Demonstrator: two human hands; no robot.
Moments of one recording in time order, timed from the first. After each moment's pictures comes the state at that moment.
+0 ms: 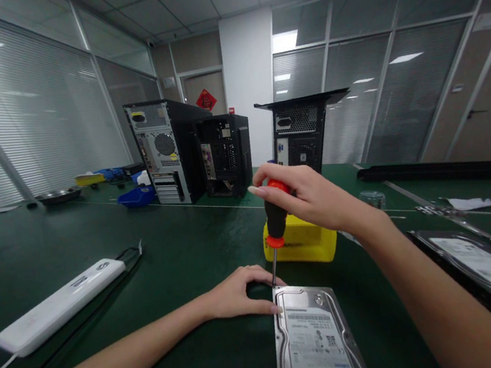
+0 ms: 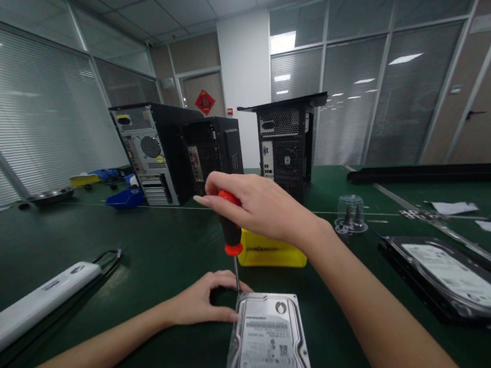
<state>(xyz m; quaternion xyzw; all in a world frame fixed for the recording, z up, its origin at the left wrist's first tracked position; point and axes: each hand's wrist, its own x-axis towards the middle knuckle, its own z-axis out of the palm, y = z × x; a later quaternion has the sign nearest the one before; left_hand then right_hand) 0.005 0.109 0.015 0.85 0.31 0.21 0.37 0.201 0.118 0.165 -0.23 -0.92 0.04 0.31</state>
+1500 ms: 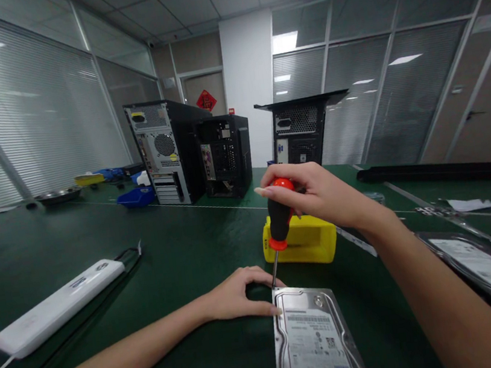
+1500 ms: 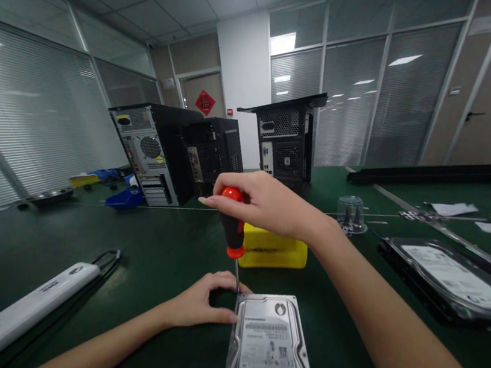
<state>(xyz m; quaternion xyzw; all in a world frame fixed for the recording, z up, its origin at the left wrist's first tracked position) 0.004 0.110 0.012 0.85 0.32 0.21 0.37 0.208 0.118 0.170 -0.23 -0.92 0.10 0.31</state>
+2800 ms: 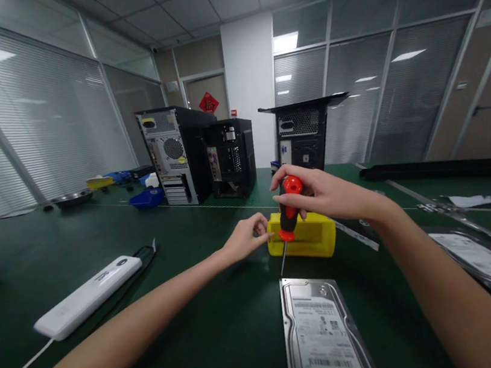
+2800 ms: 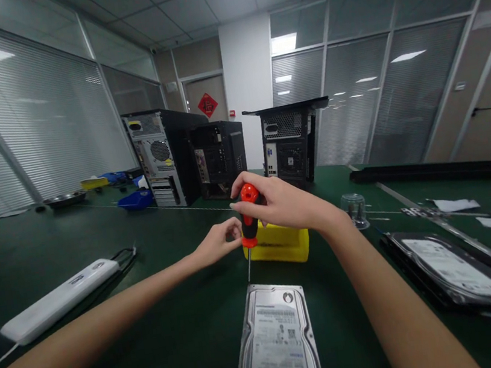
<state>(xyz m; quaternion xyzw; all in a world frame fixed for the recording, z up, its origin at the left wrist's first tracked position) 0.007 0.172 0.033 0.85 0.39 0.34 0.15 0.217 0.115 0.172 -0.28 -0.91 0.13 0.26</state>
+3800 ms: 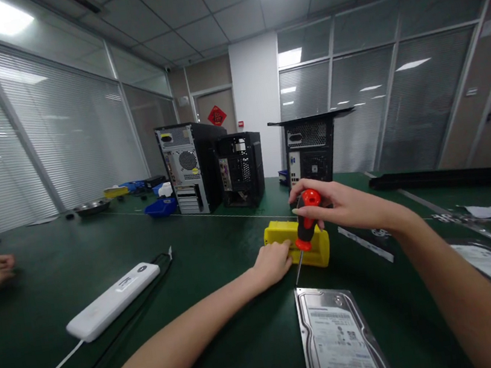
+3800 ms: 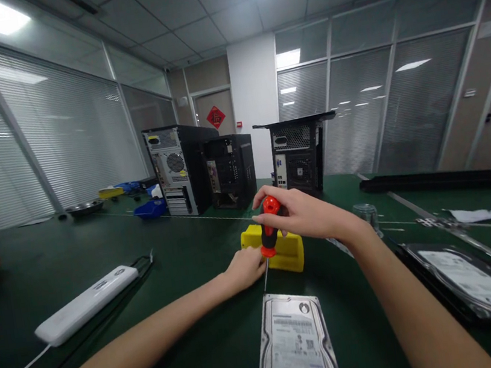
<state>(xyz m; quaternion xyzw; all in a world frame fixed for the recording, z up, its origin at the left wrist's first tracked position) 0.044 0.155 0.018 0.84 0.53 0.12 -0.01 0.223 0.113 0.174 -0.32 -0.91 0.15 0.22</state>
